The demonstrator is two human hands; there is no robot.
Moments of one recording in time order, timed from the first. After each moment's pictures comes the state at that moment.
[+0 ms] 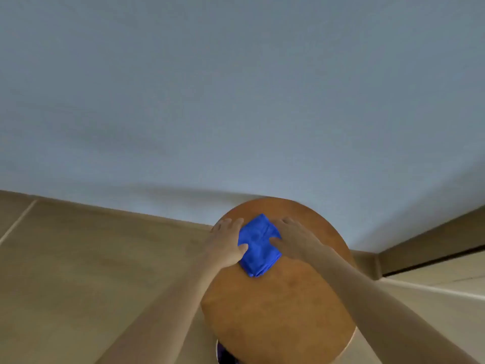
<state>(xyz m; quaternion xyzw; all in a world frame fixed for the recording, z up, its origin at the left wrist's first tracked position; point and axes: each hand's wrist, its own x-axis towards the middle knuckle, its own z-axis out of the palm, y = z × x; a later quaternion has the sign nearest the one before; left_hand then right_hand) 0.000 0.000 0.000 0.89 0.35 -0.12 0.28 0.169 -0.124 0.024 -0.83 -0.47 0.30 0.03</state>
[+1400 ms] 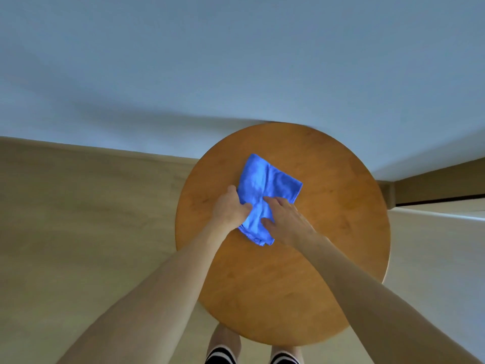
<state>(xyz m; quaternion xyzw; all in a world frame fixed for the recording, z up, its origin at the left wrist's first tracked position) 0.074 0.021 -0.206 0.73 0.48 -0.16 0.46 0.176 -0.112 -0.197 -0.83 -0.38 0.41 0.05</state>
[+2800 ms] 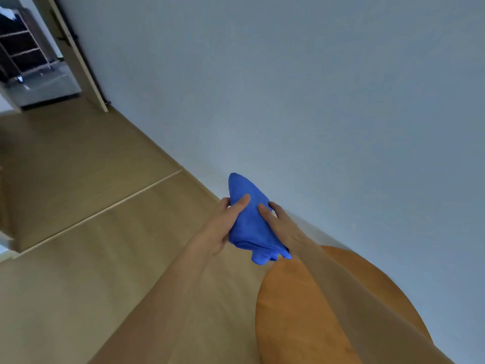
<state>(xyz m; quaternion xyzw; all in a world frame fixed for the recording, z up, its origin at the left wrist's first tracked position) -0.194 -0.026 0.135 0.38 0.52 0.39 0.66 -0.022 -0.027 0.108 -0.64 -0.47 0.53 0.30</state>
